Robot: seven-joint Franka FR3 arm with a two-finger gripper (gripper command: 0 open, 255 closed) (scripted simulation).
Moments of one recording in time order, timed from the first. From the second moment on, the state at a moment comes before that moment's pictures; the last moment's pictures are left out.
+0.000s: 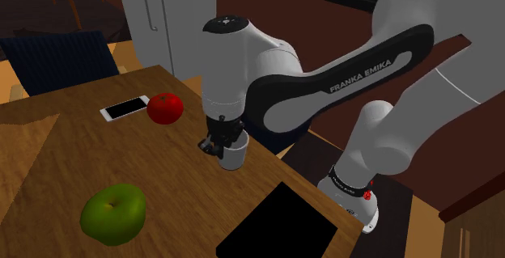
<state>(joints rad) 0.29 -0.35 0.50 -2.44 0.09 2.13 0.81</state>
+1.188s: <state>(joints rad) 0.28 -0.26 0.53 -2.52 0.05 2.28 0.85</state>
